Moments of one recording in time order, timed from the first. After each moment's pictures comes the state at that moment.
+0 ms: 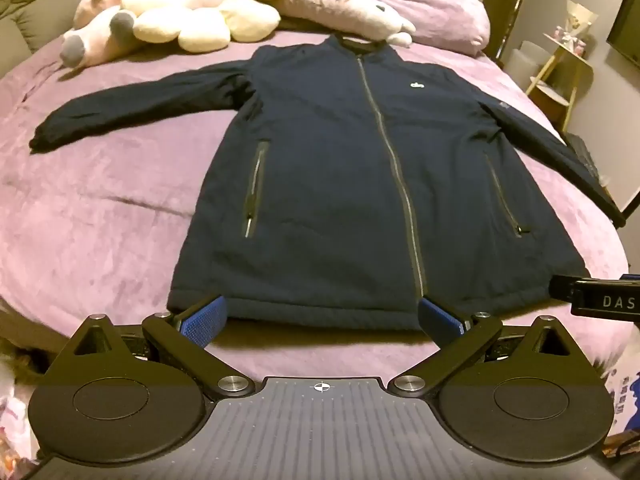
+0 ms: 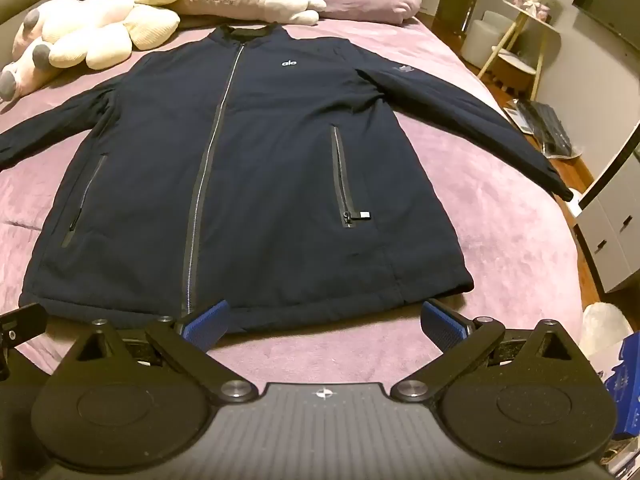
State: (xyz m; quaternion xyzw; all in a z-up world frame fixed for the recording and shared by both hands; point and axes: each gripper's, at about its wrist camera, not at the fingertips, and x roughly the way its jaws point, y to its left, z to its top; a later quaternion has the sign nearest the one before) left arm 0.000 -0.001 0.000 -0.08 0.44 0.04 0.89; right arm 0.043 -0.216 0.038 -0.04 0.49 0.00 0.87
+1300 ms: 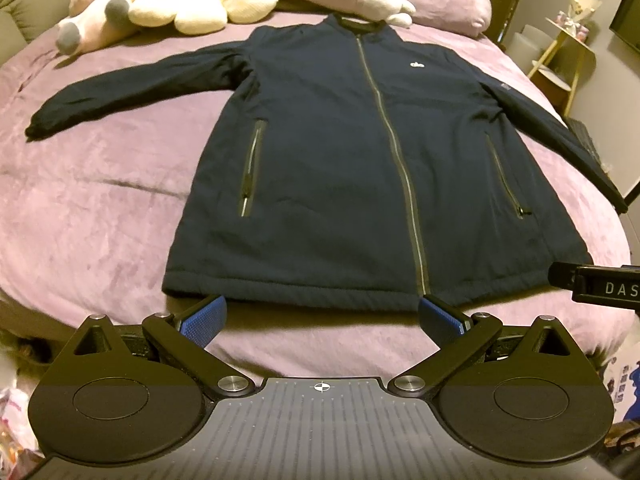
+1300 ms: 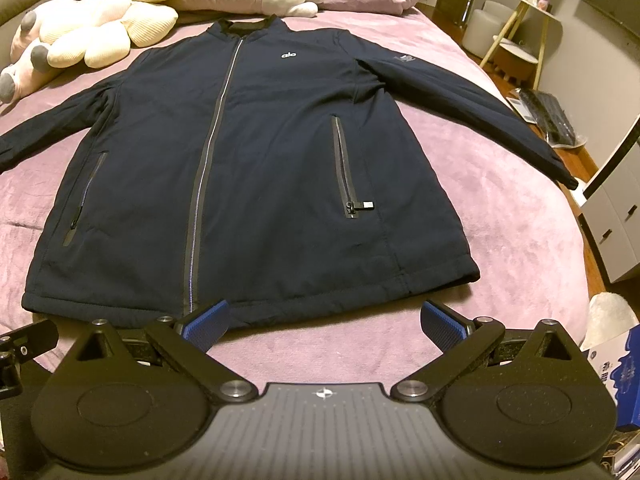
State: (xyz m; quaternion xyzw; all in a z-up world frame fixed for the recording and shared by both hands) left arm 0.002 -0.003 -0.008 -0.08 0.47 0.04 0.88; right arm 0.044 -0.220 0.034 -0.03 0.50 0.00 0.87
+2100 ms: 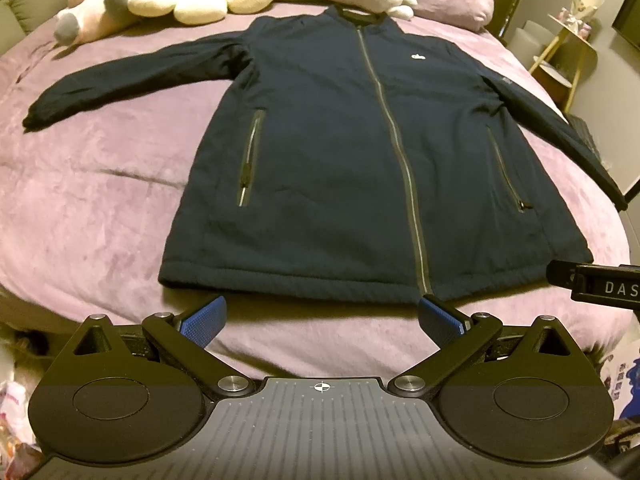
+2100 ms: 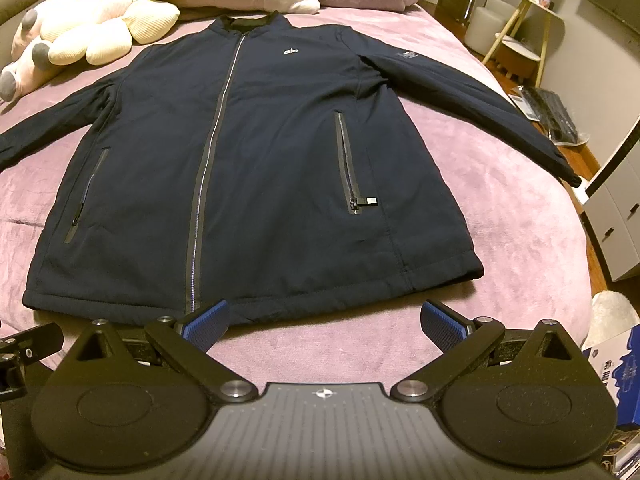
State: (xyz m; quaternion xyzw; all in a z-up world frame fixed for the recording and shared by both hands) left arm 0.002 -0.004 -0.011 -0.09 0.48 0.04 0.87; right arm 0.044 -0.219 0.029 -0.03 0.50 0.01 0.86
